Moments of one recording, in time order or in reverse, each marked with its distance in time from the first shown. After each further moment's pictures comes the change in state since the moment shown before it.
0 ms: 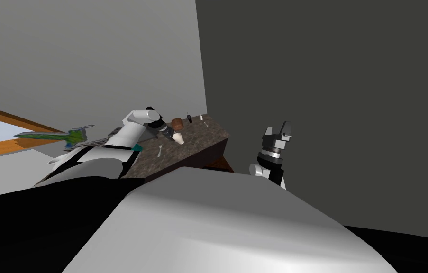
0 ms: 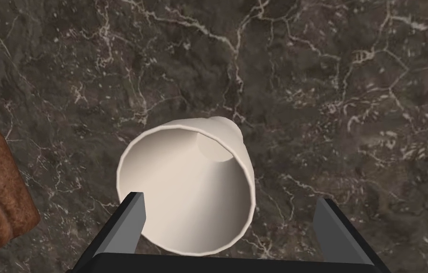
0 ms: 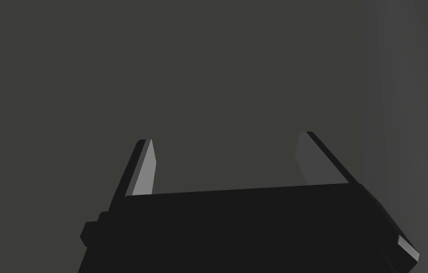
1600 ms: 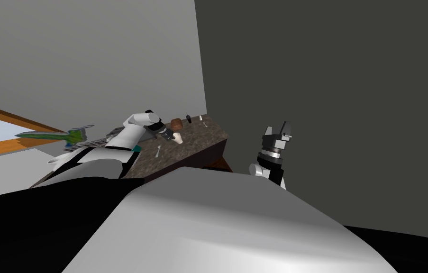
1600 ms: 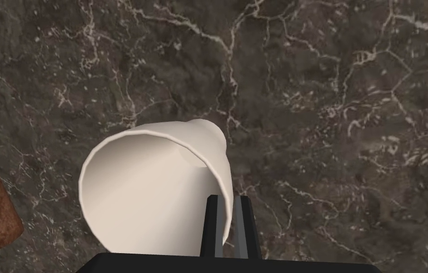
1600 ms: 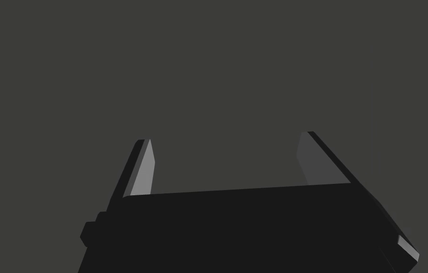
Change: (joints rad) left arm 0.017 -0.003 -0.008 0.083 0.003 -0.036 -0.085; right arm 0.000 0.000 0.000 0.000 0.000 0.000 0.000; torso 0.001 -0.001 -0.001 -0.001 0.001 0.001
